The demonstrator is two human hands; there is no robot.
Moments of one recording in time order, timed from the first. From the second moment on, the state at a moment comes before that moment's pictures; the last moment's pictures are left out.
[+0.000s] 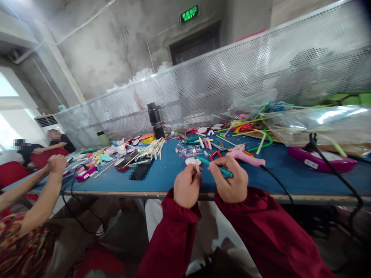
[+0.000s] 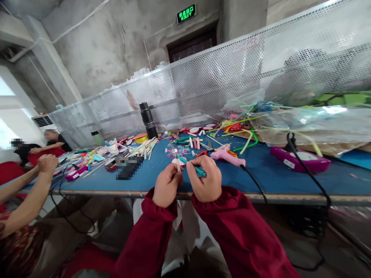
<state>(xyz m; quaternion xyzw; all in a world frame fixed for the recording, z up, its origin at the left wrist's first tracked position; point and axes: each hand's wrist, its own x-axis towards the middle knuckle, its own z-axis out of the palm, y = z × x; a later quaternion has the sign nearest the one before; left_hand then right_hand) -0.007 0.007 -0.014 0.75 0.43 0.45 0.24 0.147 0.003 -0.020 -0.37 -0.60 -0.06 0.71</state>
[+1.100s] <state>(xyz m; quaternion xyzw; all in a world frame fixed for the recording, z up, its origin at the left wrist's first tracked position) -0.006 0.008 -0.017 0.75 0.43 0.44 0.22 0.147 0.005 -0.019 -0.38 -0.59 -0.07 0.70</state>
